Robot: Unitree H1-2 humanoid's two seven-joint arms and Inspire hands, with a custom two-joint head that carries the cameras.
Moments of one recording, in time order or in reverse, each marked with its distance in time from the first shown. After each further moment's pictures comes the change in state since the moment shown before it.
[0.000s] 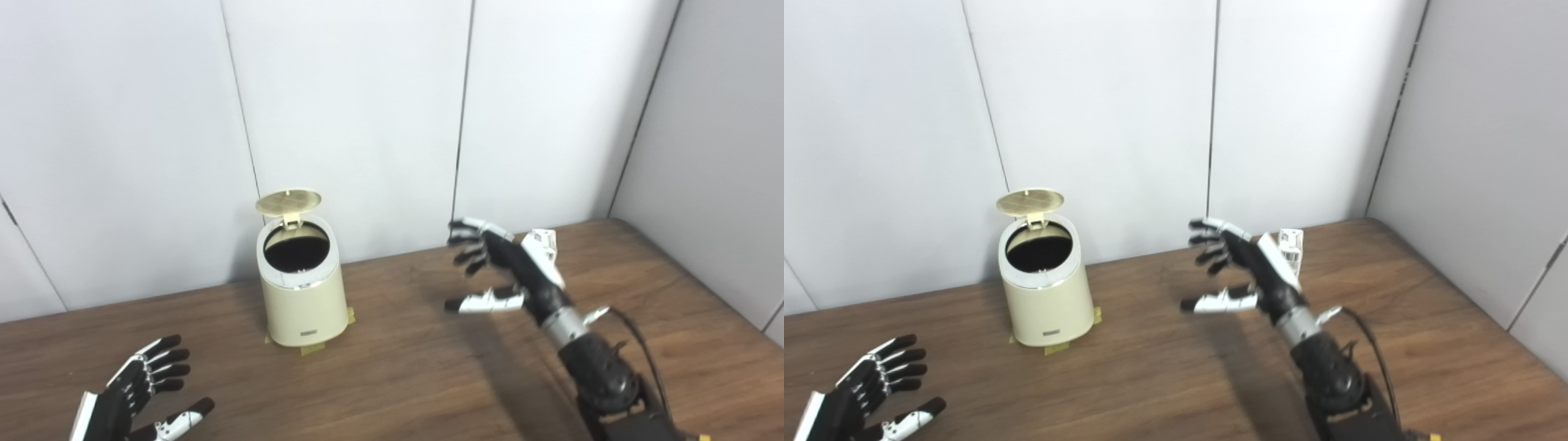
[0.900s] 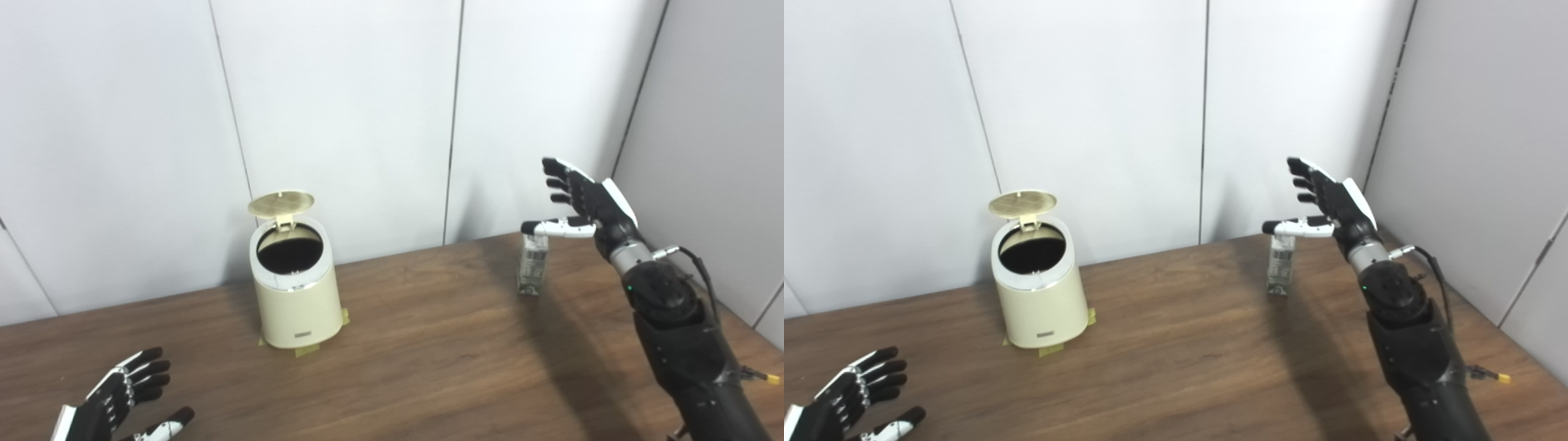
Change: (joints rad) left arm 0.002 0.022 0.016 -0.001 -0.002 0.035 -0.025; right arm -0.140 -0.238 -0.114 0.445 0.074 -0.024 0.024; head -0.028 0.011
